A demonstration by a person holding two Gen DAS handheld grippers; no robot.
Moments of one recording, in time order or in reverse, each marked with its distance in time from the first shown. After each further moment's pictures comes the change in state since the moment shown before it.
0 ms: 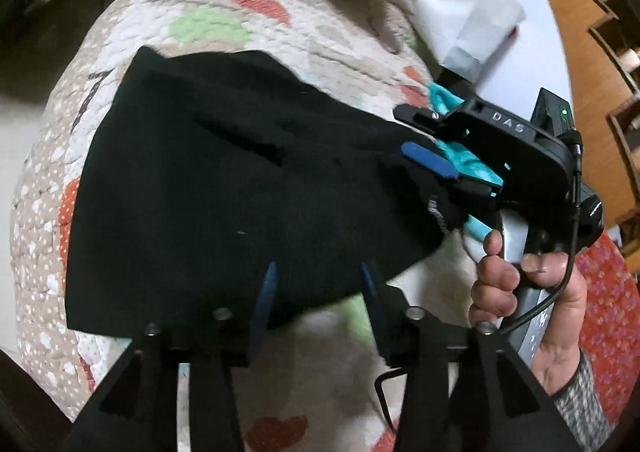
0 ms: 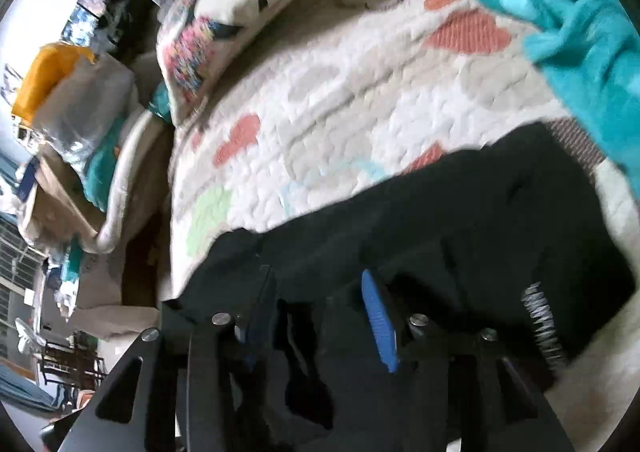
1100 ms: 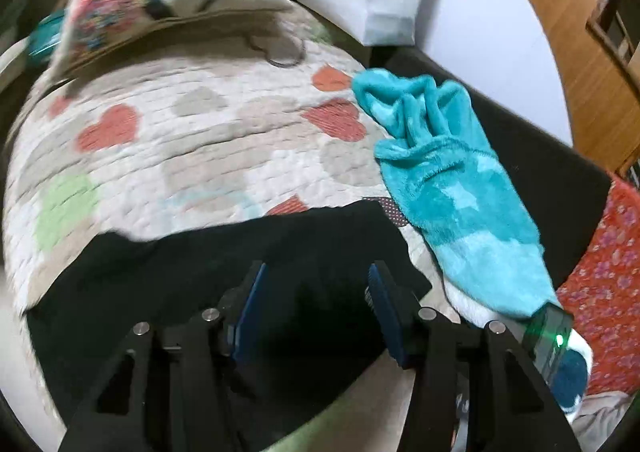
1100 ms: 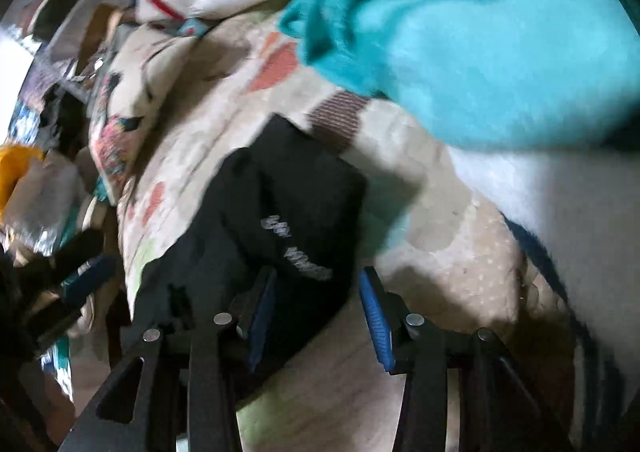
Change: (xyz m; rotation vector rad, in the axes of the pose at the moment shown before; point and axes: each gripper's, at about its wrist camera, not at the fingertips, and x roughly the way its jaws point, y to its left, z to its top) left arm 0.088 -0.142 0.107 0.376 0.063 0.087; right arm -0.071 -0.106 -0.073 0.336 -0.188 -0.201
